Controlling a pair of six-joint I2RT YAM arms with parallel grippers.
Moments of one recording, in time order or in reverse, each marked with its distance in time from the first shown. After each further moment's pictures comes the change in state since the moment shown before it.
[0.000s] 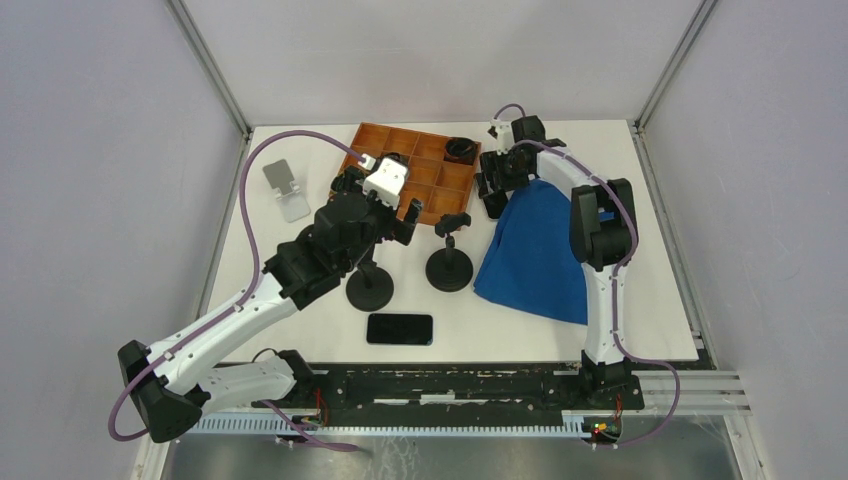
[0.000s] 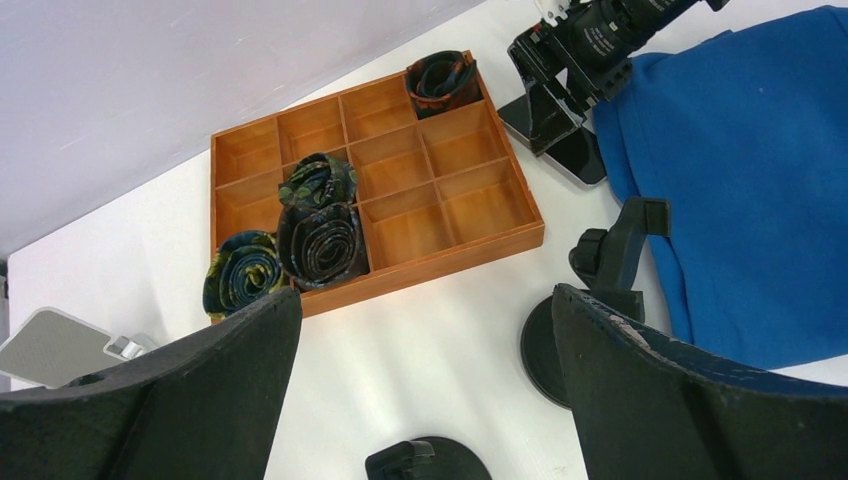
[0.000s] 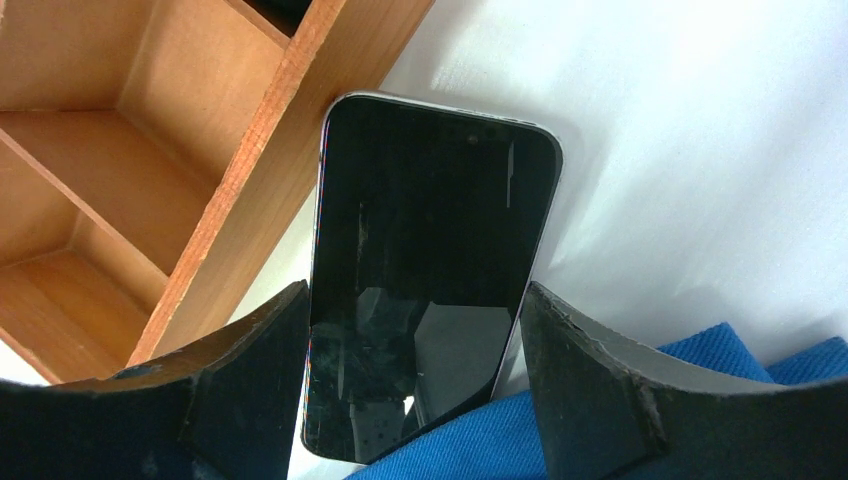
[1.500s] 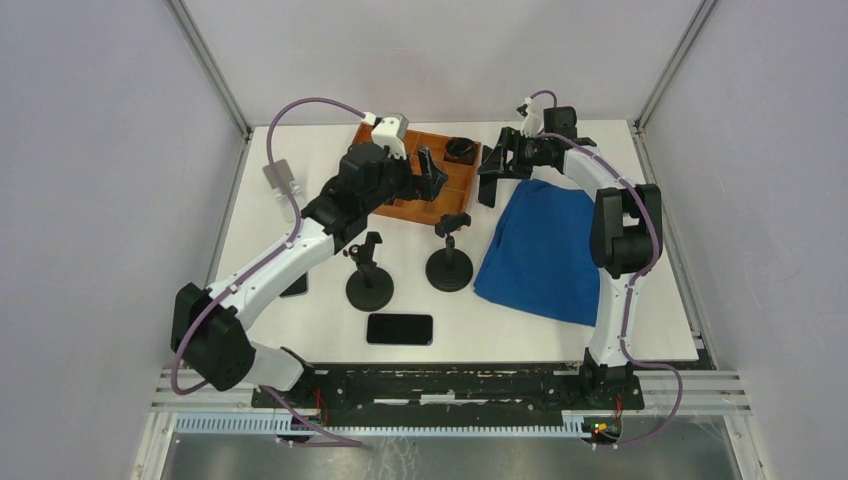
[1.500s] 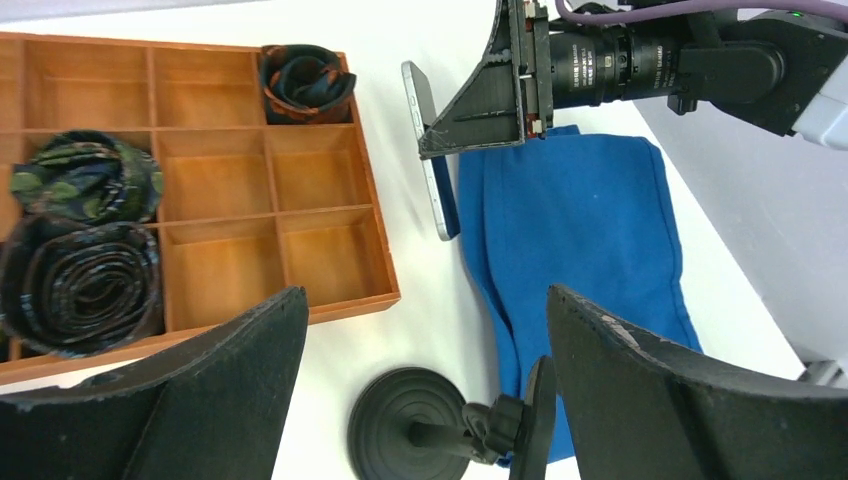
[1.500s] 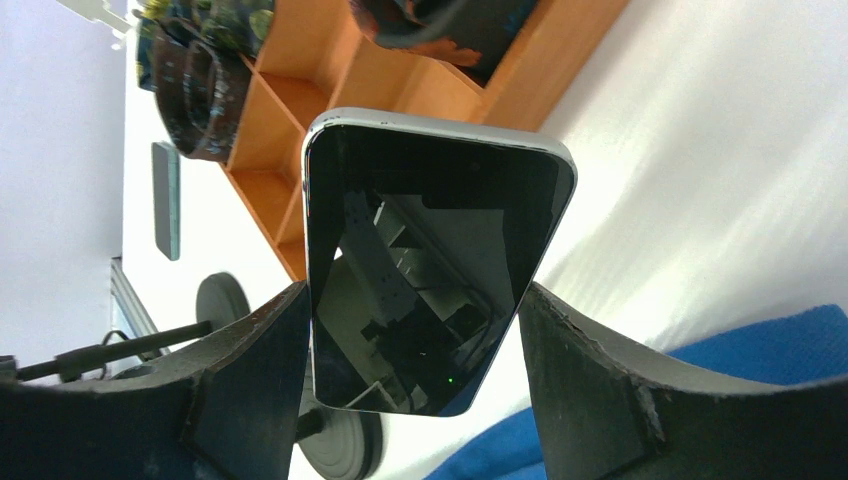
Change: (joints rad) left arm 0.226 0.329 0.152 0.142 0.387 -0.435; right arm -0.106 -0.126 -0.114 0.177 -0.397 0.294
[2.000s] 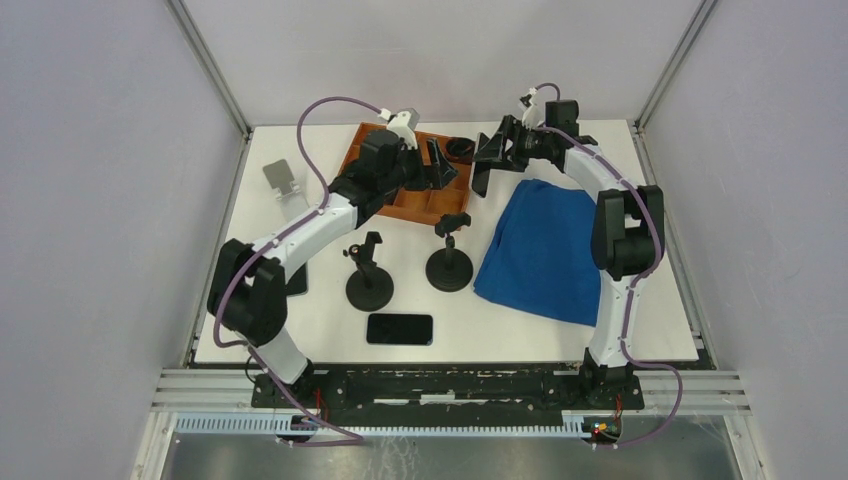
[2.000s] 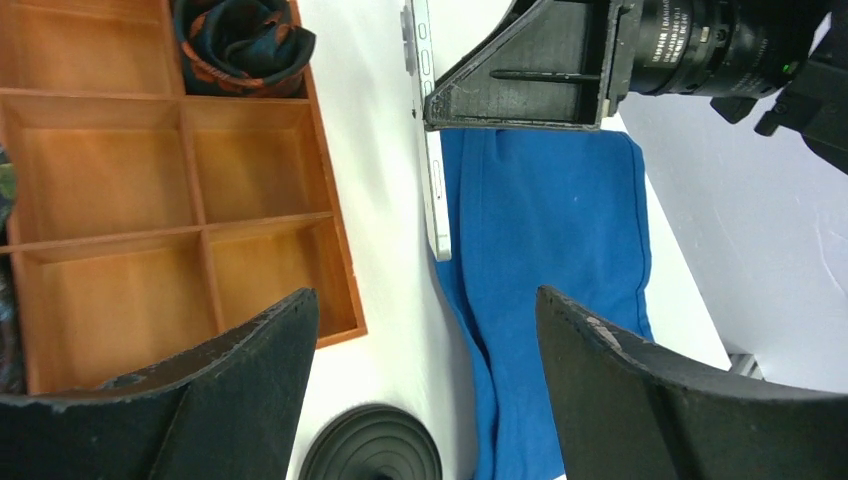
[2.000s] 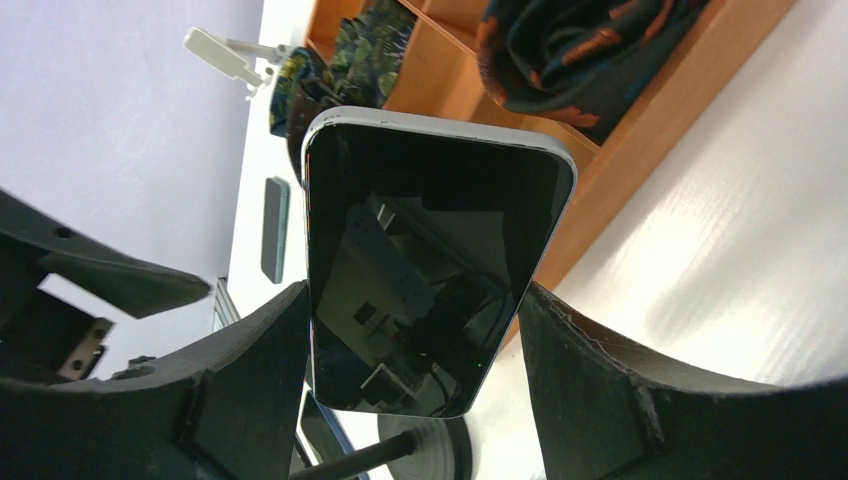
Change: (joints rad) left arm 0.077 0.293 0.117 0.083 0.212 -0.148; right arm 0.006 -0.031 0.000 0.122 -0.083 0.195
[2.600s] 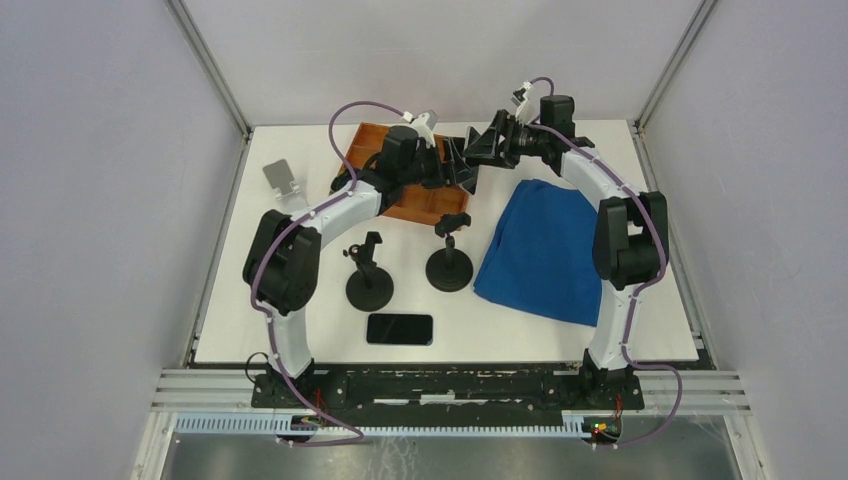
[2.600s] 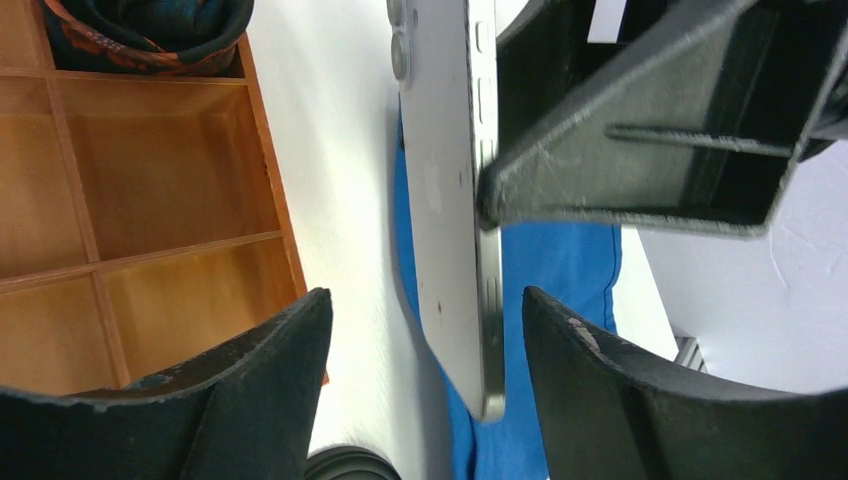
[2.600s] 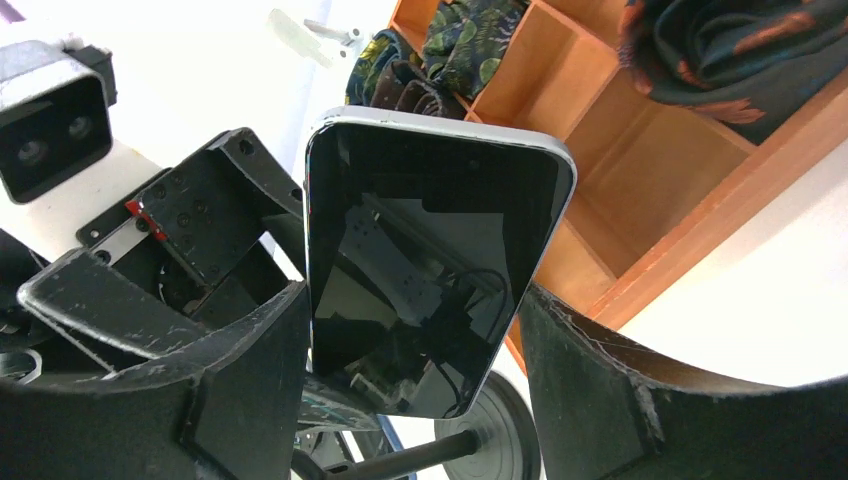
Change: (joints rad) left arm 0.000 0.252 0.147 0.068 0.144 -0.116; right arm 0.053 -0.092 -0.066 0.096 -0.045 0.101
